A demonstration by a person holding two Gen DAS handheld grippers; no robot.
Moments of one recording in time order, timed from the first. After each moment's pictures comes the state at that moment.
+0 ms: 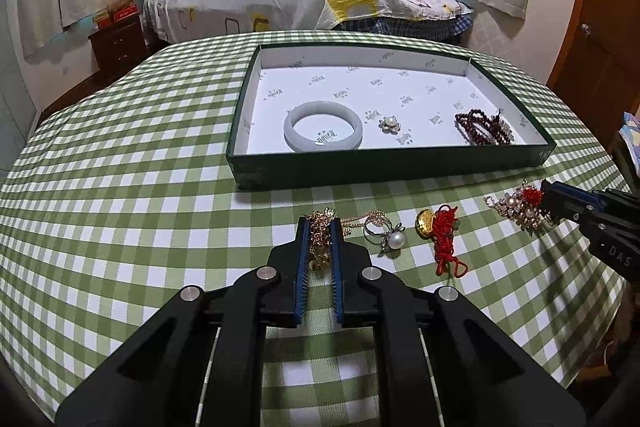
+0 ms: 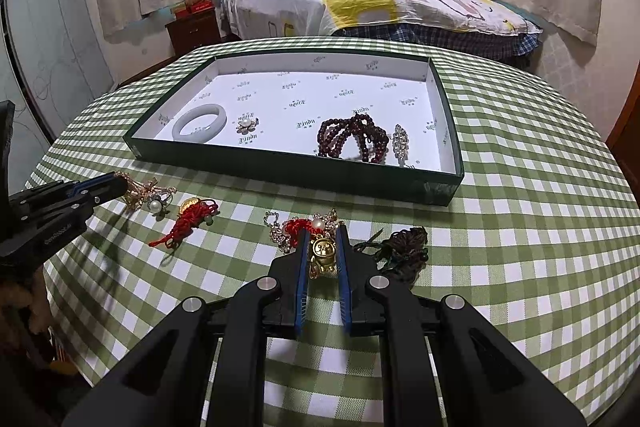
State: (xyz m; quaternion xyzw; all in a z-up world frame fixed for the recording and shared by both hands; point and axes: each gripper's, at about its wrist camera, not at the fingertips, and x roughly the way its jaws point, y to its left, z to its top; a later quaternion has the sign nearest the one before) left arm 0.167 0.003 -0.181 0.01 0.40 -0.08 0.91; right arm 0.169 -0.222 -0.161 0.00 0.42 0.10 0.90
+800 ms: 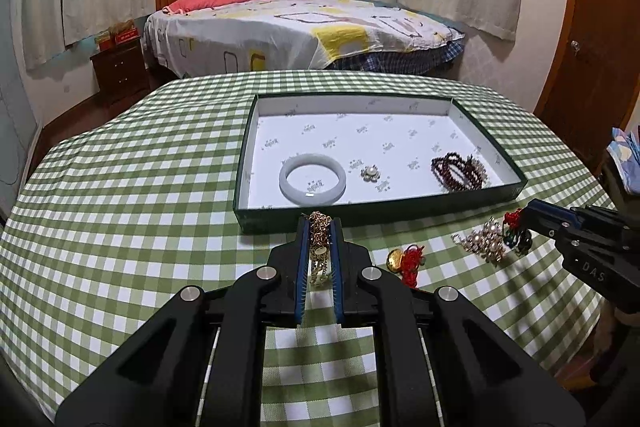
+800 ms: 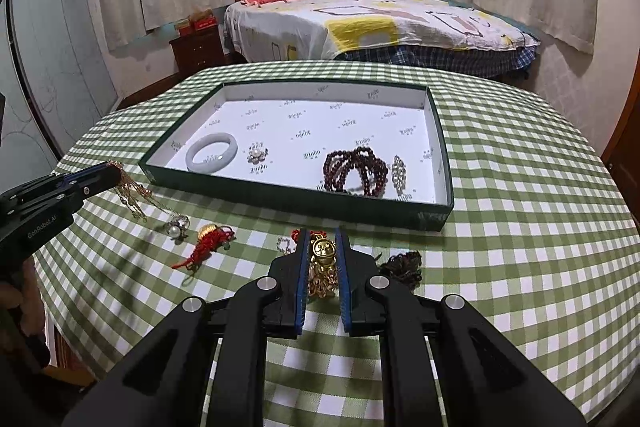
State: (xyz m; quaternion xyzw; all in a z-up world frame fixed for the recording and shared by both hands) left arm 0.155 -0.002 -0.135 0.01 0.35 -0.09 0.93; right arm 0.163 -0.223 -0.136 0.01 0.39 0.10 0.92
